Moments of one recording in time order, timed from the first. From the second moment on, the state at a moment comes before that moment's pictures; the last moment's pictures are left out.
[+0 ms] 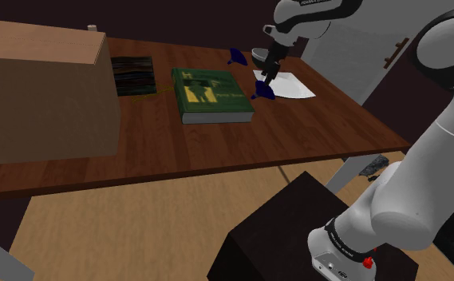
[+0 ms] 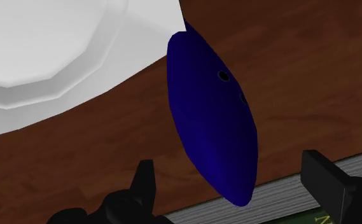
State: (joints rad) arm 0.13 0.13 -0.46 -1.83 0.14 2.02 -1.21
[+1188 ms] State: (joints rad) arm 0.13 0.16 -0.45 -1.88 0.17 2.09 -1.23
